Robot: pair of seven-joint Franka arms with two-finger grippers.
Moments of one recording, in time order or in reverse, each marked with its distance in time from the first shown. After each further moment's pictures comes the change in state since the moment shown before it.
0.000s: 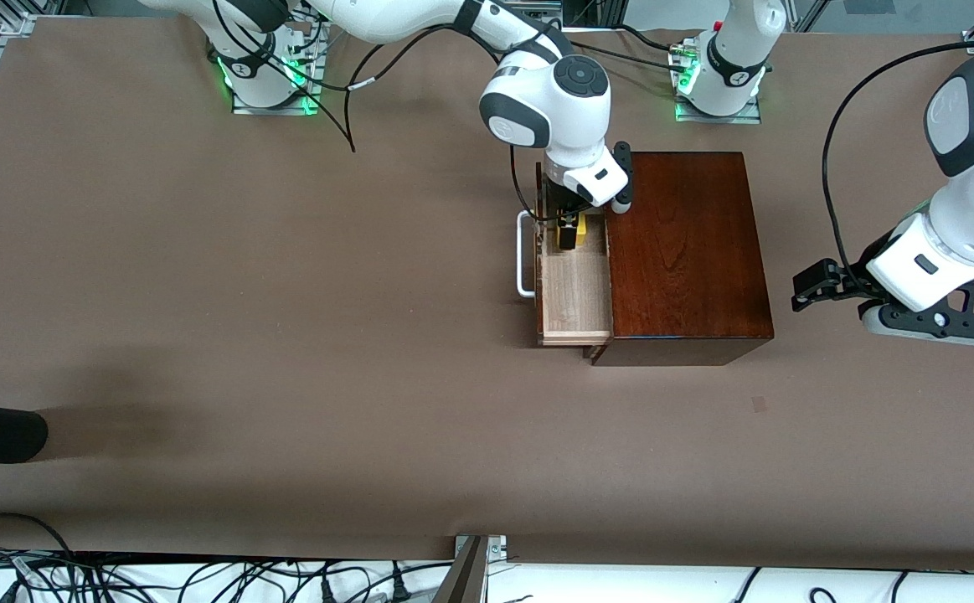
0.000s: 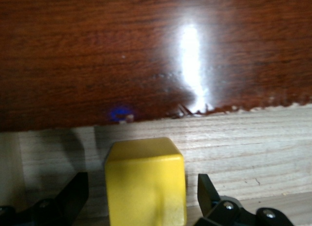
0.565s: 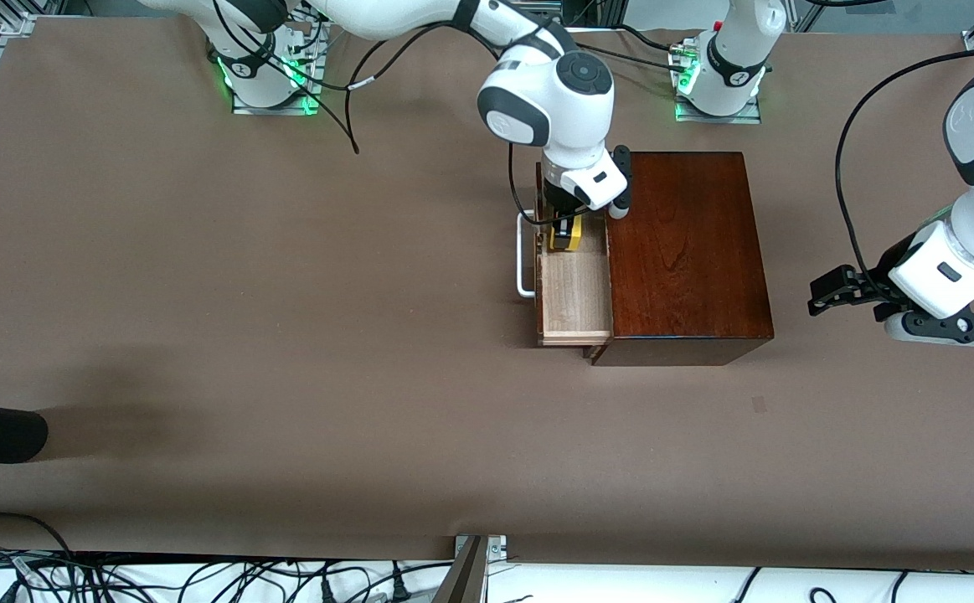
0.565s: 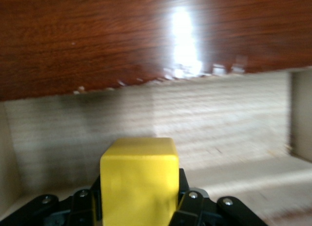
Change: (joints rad) left arm 0.031 0.010 0.007 0.000 0.000 0.000 0.001; right arm -0.003 -0.008 -0.013 0.130 -0.001 -0.165 0.000
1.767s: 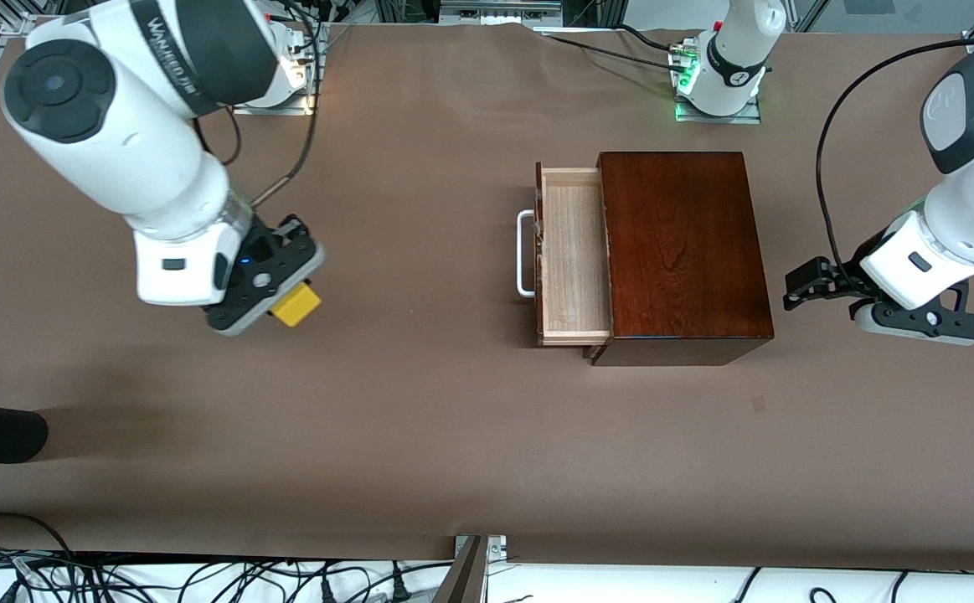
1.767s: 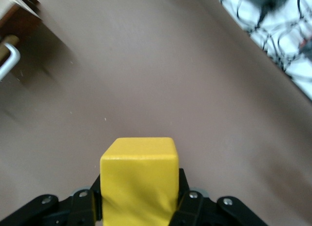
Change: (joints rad) left arm -0.016 -0.010 -0.046 0.009 -0.017 -0.005 0.000; right arm -0.589 -0.402 -0.103 -0.101 0.304 -0.322 0.005
